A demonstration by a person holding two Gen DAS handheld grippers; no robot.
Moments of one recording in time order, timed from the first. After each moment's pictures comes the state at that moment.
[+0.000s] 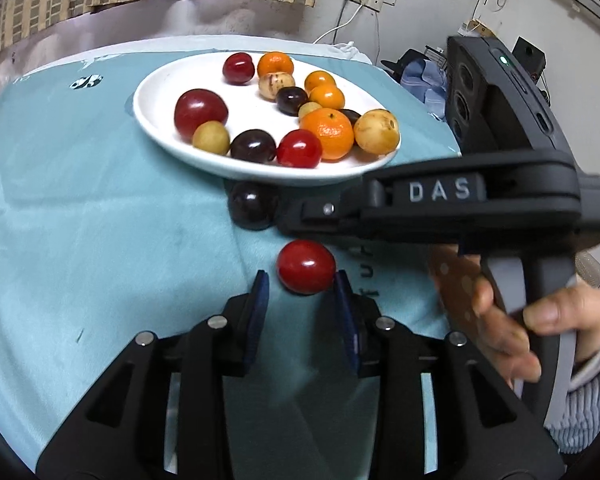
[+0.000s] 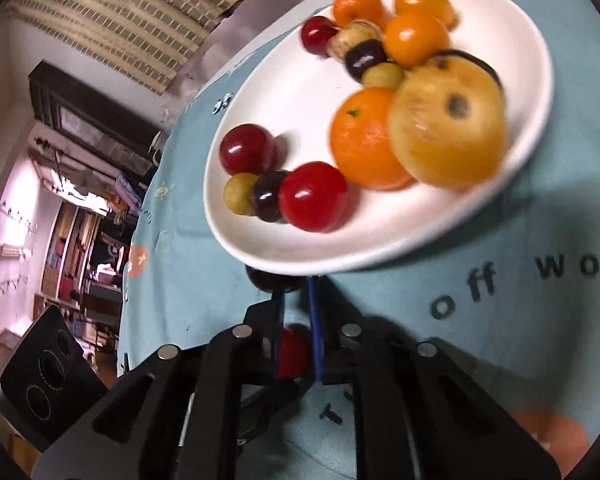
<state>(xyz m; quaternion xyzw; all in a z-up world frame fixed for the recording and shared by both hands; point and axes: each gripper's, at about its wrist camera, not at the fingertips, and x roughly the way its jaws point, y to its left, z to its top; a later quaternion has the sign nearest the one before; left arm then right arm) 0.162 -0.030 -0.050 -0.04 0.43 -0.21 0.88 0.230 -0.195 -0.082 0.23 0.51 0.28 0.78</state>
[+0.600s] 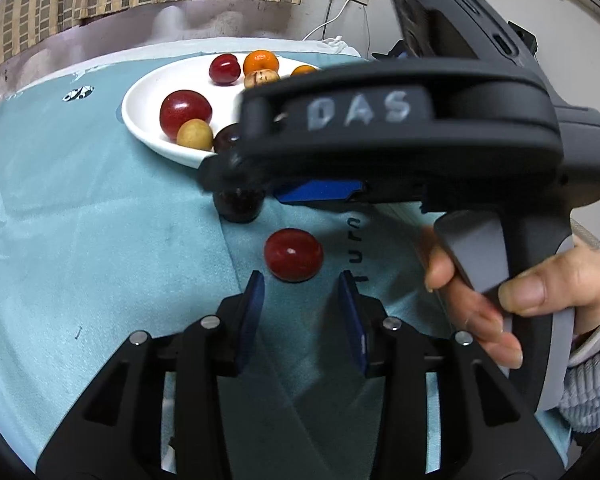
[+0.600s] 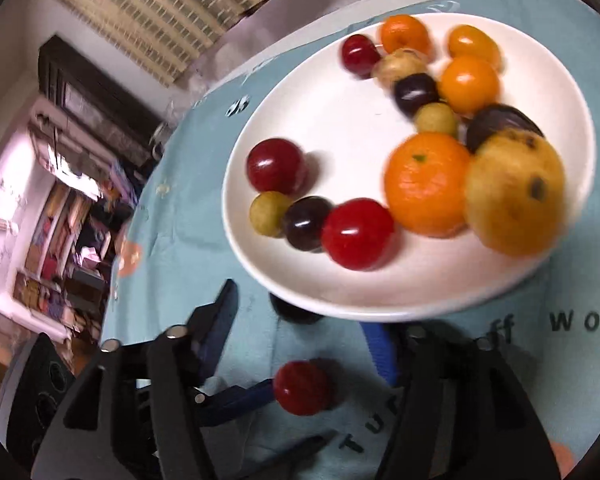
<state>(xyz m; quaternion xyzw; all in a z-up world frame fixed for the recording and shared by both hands) 0.160 -0.041 -0.049 0.00 0.42 -0.22 0.88 0.237 -0.156 -0.064 0.15 0.49 0.29 0.81</state>
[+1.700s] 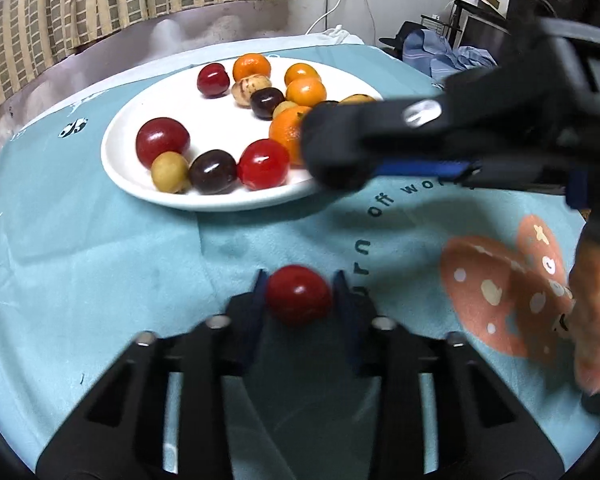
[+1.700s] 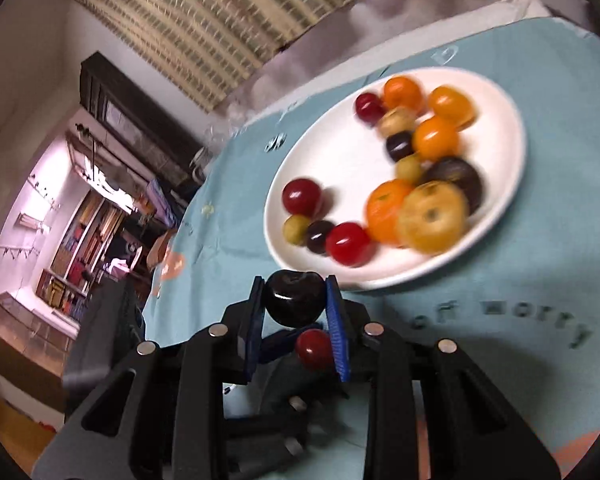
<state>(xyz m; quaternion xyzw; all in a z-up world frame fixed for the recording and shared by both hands) 0.181 -0.075 -0.051 0.06 0.42 -0.18 0.89 0.217 -0.231 -0.032 0.24 0.42 0.33 0.81</state>
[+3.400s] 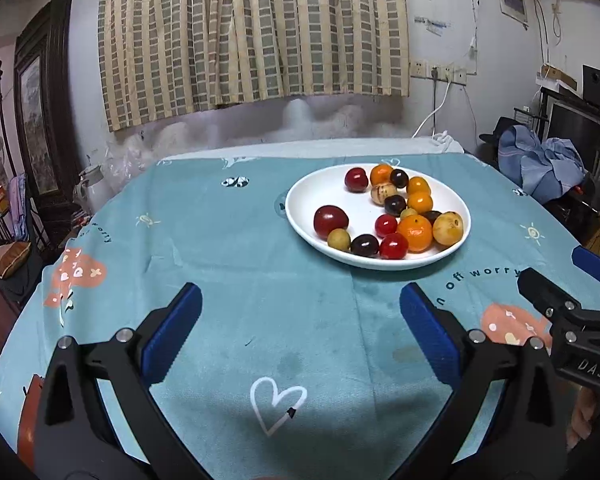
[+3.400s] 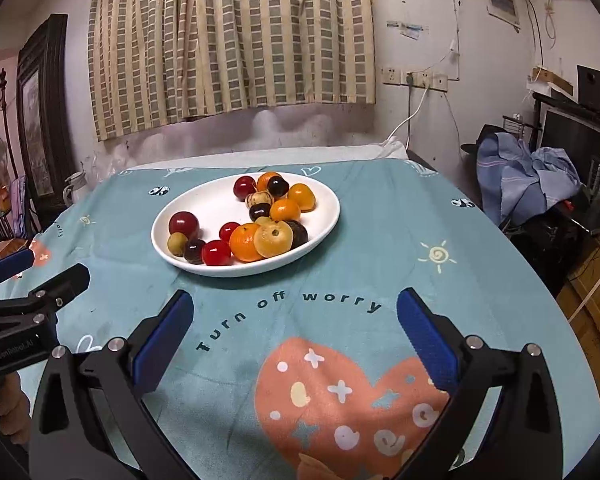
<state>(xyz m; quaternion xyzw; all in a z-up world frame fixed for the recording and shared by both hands) 0.092 -0.028 0.018 0.03 0.27 0.03 0.96 0.111 -0.231 -0.020 0.02 0.25 0.06 0.97</state>
